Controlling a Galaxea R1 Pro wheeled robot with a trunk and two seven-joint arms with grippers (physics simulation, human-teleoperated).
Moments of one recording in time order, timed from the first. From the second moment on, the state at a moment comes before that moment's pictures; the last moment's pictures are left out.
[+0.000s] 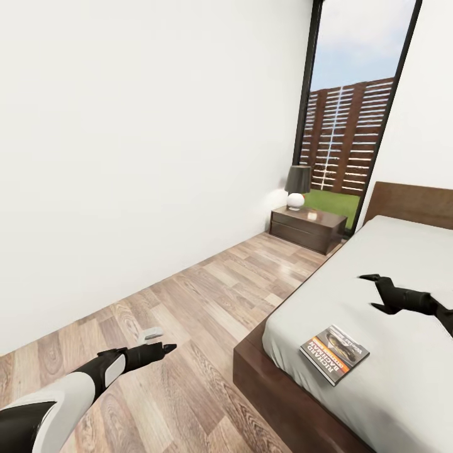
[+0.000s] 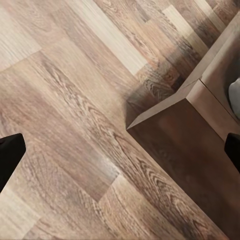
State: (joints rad) left arm -0.83 0.12 0.08 -0.08 0.14 0.18 -0.50; right arm -1.14 -0.53 -0.61 -0.11 -0.50 0.77 0.21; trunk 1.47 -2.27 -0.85
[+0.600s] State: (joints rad) left arm -0.83 0.10 0.08 -0.07 0.14 0.18 -0.58; right arm -1.14 -0.66 -0.62 -0.11 -0.38 0.94 0.43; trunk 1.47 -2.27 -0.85
